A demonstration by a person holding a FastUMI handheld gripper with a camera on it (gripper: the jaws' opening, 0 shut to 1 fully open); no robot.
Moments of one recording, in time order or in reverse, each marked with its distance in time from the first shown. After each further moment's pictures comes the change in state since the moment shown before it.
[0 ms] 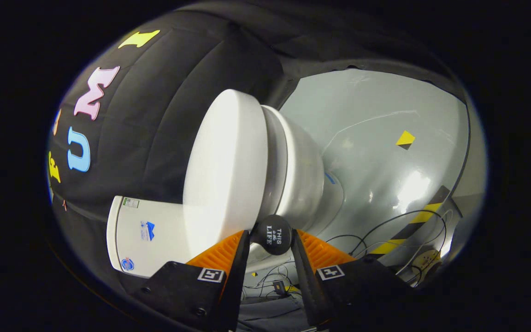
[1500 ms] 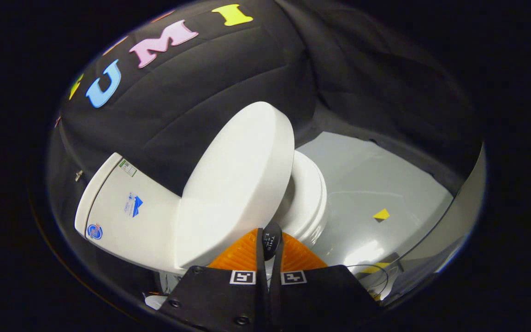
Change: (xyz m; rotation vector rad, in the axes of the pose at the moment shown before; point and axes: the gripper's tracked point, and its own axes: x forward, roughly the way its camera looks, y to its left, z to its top) arm -0.069 0.096 0.037 -0.510 -0.249 -0.145
